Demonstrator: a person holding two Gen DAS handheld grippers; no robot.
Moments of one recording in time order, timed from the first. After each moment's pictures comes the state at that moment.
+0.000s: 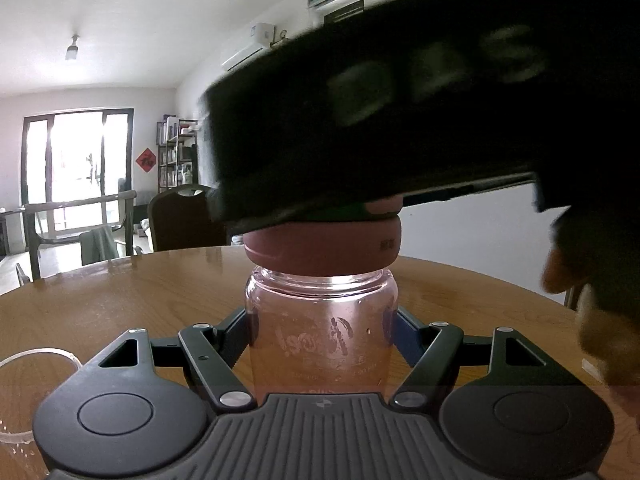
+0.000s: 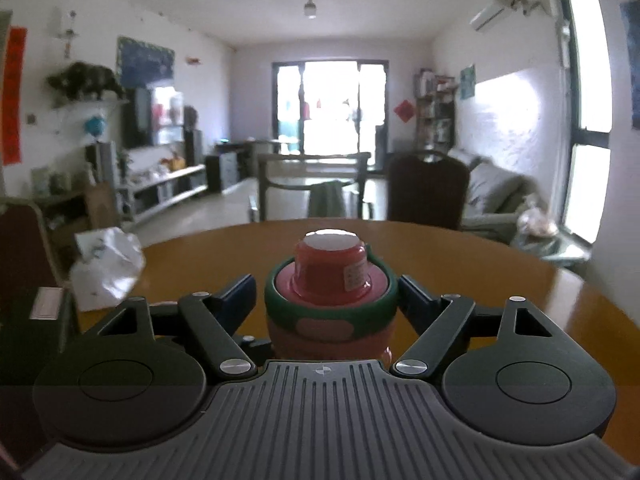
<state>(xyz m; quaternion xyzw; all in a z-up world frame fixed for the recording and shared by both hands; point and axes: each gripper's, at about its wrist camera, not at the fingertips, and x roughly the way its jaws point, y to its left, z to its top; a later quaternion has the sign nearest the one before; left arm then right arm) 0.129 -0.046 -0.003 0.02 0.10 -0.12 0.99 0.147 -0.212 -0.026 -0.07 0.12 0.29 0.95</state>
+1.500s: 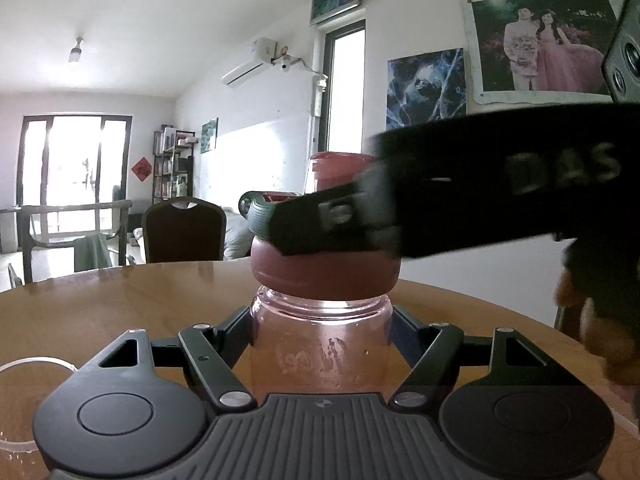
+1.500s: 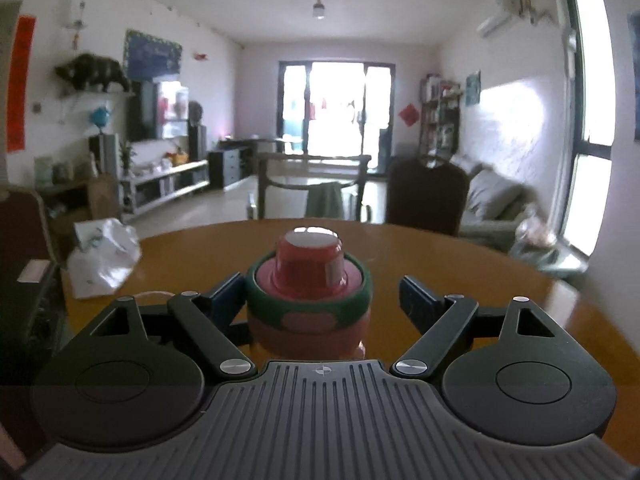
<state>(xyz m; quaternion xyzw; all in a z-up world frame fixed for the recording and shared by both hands) 0.099 -0.051 0.007 -0.01 0.07 -0.13 0.99 0.138 -0.235 -0.023 -0.08 0.12 0.32 0.94</state>
